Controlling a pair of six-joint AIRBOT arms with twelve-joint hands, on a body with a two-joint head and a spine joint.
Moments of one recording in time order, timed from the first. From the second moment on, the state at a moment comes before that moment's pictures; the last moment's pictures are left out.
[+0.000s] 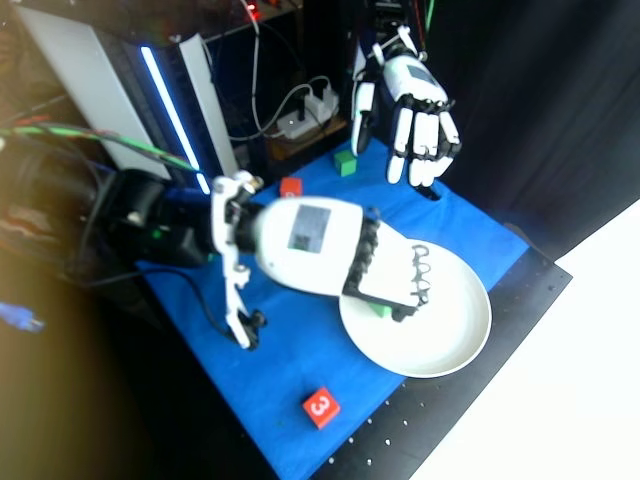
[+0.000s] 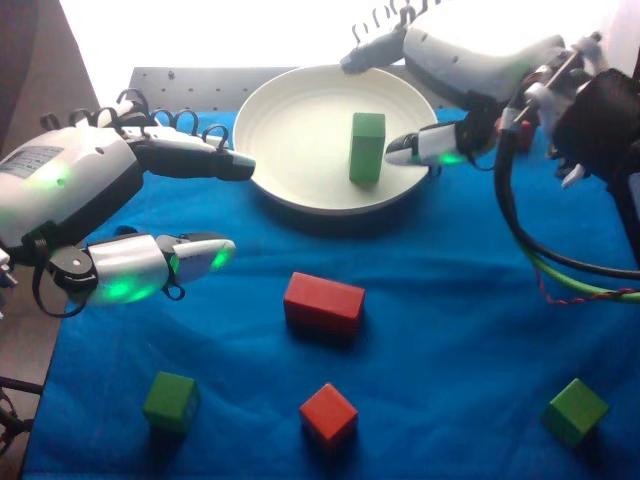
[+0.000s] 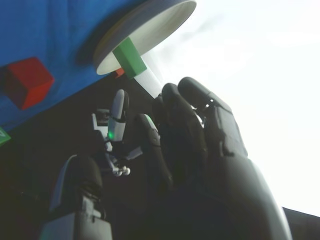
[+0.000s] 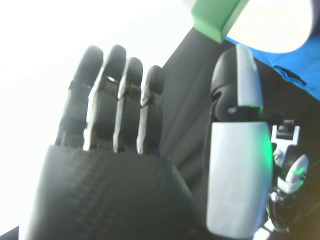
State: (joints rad) left arm 0.95 -0.89 0.92 -0.22 -1.00 1.07; right arm -0.55 -1.30 1.33 -2.87 -0.60 1.93
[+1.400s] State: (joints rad) left arm 0.95 -0.88 0.91 -0.21 -1.02 1.07; right arm -0.55 -1.41 1.47 -2.81 -0.47 1.93
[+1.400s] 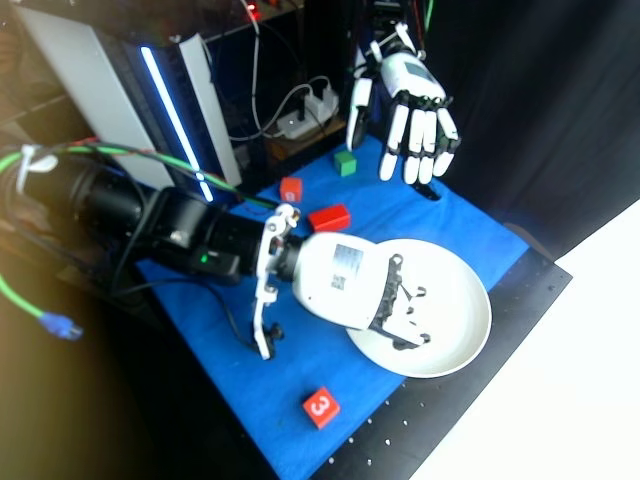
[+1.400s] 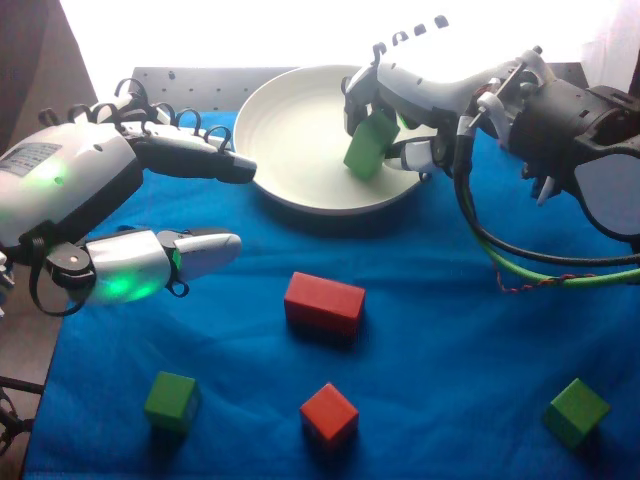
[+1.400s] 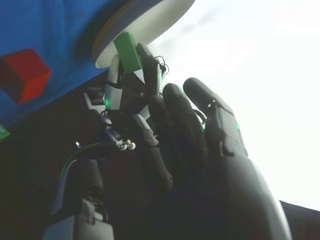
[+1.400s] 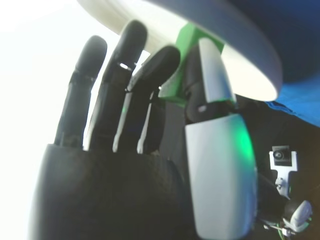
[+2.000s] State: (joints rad) left arm 0.96 -0.87 0.91 -0.24 -1.02 1.07; right arm -0.55 -1.26 1.30 -2.86 -0.56 1.94
